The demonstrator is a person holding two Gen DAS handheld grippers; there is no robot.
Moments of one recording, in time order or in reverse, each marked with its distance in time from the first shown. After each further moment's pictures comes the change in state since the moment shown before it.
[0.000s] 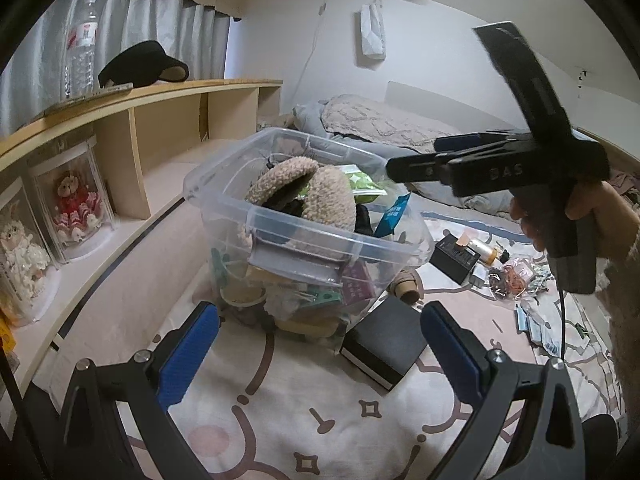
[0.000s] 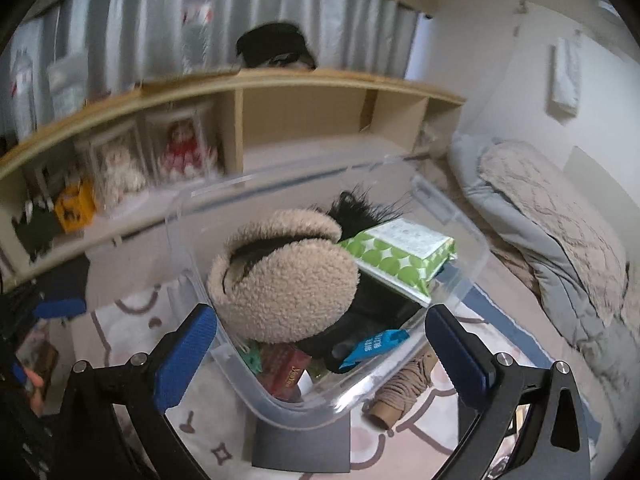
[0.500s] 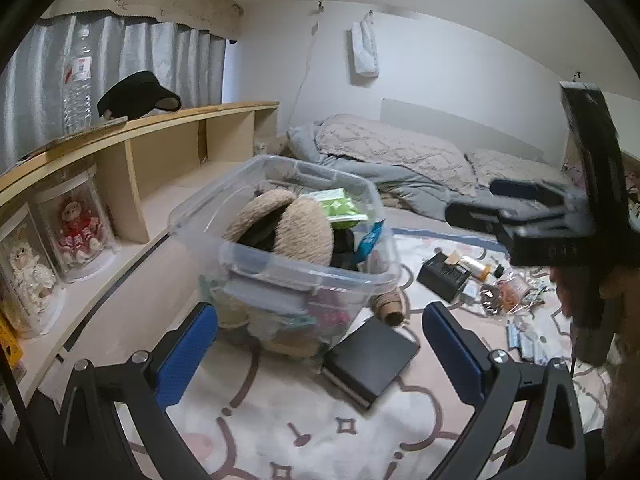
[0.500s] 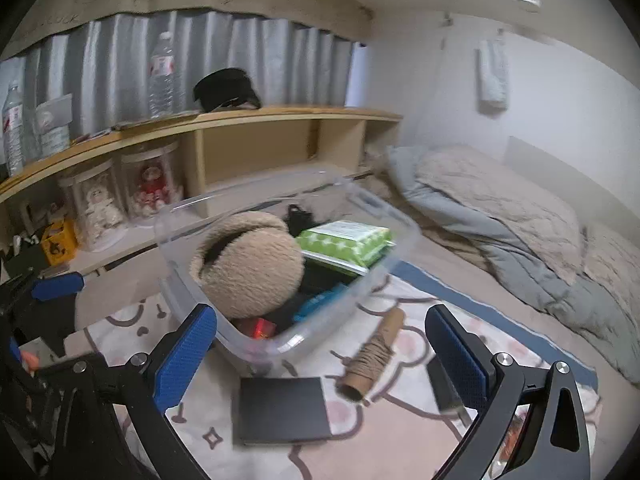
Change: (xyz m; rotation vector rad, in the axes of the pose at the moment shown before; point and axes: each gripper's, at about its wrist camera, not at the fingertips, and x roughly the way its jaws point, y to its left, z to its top) left arm -0.018 -0.041 0.015 0.020 -0.069 0.017; right arm -0.071 -0.018 -0.060 0.129 -0.133 -0.150
